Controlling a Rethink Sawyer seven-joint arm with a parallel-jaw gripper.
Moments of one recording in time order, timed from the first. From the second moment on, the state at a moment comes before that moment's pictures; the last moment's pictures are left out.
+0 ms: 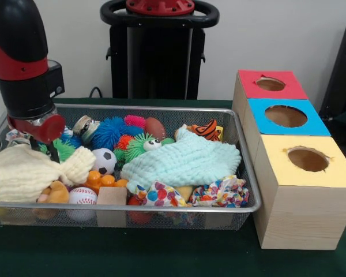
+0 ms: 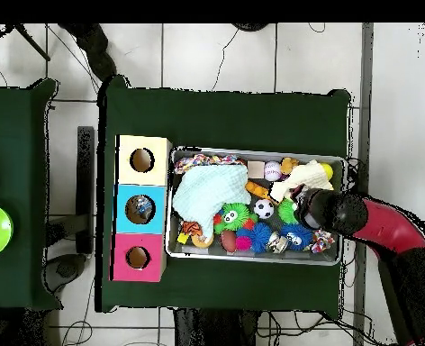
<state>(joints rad) -0.89 -0.46 0.36 1.52 -0.47 0.59 2.09</state>
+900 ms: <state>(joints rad) -0.76 -0.51 0.22 1.49 -0.33 0.62 2.09</state>
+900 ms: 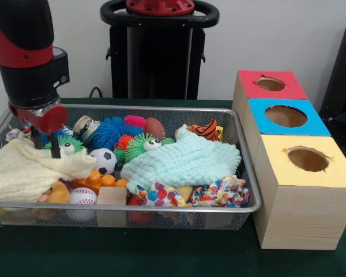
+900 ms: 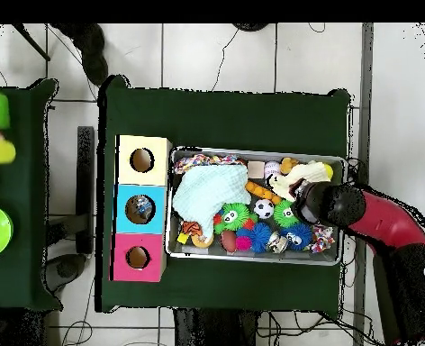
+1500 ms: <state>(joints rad) -0.75 -0.53 0.14 1.49 -0.21 0.62 2.09</state>
